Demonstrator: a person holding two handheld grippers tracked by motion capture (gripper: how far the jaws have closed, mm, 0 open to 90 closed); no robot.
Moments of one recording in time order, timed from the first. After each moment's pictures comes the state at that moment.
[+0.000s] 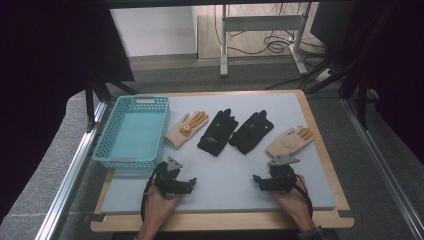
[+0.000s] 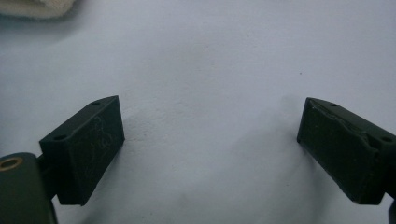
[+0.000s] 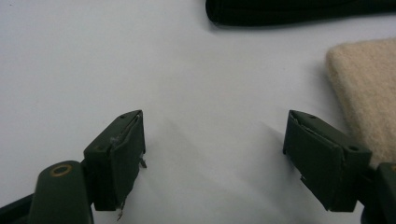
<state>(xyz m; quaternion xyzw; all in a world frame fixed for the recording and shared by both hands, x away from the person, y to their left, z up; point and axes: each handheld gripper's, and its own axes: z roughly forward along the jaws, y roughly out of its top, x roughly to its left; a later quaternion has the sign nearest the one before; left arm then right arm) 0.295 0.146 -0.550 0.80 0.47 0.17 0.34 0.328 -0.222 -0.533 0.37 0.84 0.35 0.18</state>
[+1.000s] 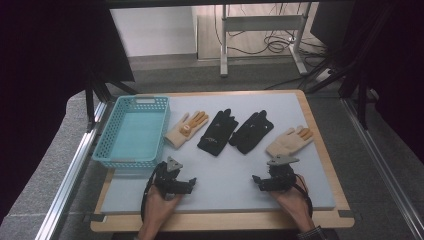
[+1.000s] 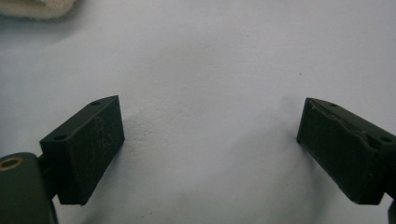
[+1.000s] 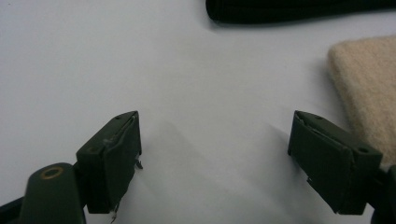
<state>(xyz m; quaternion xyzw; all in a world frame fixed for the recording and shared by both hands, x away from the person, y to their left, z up) 0.294 0.146 -0.550 0.80 0.47 0.17 0.35 0.328 -0.220 -0.533 0.38 0.84 0.35 0.18</state>
